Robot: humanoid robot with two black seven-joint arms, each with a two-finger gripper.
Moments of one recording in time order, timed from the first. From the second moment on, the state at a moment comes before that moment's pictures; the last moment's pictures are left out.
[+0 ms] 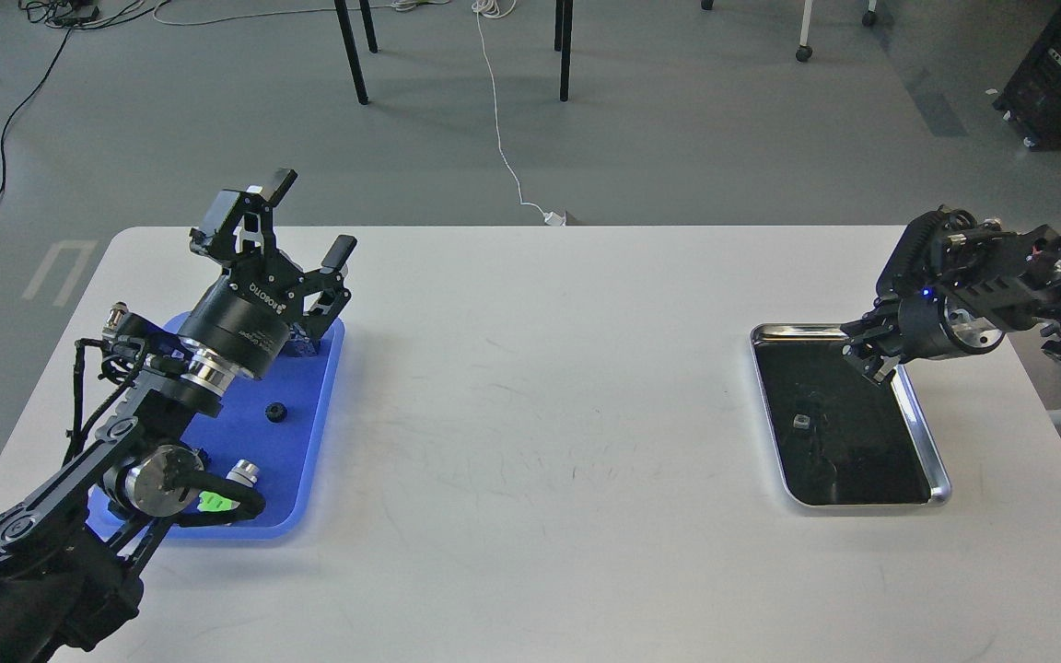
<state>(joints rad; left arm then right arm) -0.29 0.31 -1.10 -1.20 0.60 -0.34 -0.41 1.37 -0.47 -0.91 0.75 -1.55 -0.05 0.49</state>
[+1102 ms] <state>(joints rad) -0.28 0.30 -1.10 -1.20 0.60 -0.34 -0.41 1.33 -0.58 -0.65 0.84 -1.40 -0.06 0.49</state>
